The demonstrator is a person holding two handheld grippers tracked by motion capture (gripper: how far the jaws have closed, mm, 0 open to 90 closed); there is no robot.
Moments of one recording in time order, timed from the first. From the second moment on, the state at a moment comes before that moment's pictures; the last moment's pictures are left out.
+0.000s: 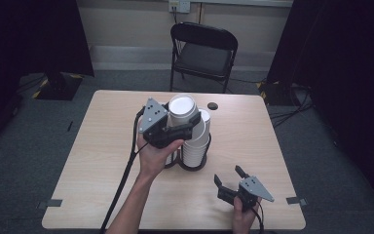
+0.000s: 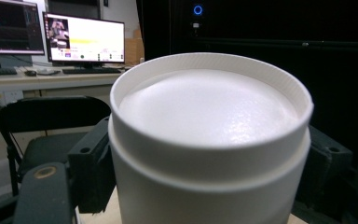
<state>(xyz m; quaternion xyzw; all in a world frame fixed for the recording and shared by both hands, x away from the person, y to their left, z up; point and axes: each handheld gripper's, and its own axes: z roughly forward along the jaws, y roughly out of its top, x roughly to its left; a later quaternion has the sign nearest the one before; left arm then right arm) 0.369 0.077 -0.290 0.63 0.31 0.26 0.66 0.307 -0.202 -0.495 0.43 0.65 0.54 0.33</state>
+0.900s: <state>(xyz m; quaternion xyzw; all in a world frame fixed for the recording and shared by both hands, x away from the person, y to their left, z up) 0.339 0.095 -0.324 0.66 0.31 0.21 0.65 0.308 -0.203 -0.495 0.43 0.65 0.54 0.32</state>
